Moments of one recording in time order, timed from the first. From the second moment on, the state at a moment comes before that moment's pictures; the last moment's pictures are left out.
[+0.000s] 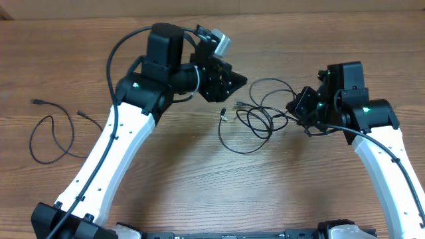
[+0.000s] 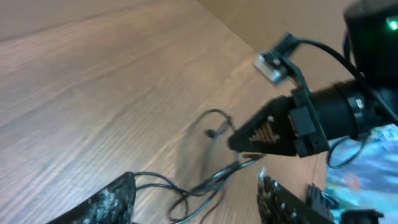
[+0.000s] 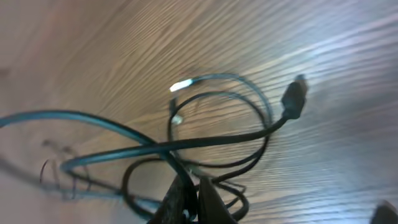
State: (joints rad) left arm -0.39 1.55 1.45 -0.52 0.74 -0.05; right arm 0.11 1.34 1.17 -0.88 -0.36 0.64
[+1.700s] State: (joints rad) left arm -0.46 1.72 1.45 -0.56 0.67 0.03; right arm 0.11 1.34 1.17 -0.83 -0.72 0.40
